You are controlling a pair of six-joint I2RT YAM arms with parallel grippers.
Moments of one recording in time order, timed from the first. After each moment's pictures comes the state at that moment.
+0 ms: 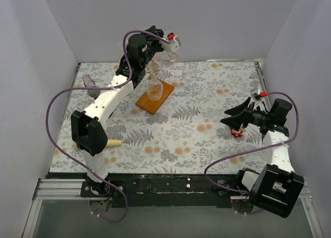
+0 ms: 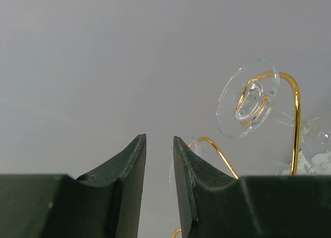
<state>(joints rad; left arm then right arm) -0.50 1.84 1.82 0.14 -0.05 1.12 -0.36 1.07 0.64 -0.12 -1.48 -0.13</state>
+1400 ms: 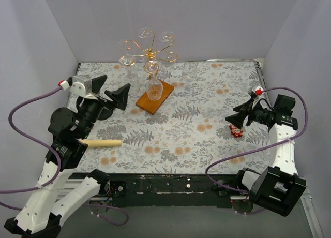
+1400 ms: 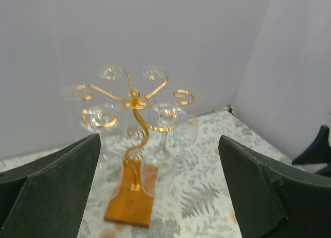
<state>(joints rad) -0.50 0.73 1.11 -0.06 -0.05 -0.08 -0.37 1.08 0.83 -0.63 -1.21 -0.63</state>
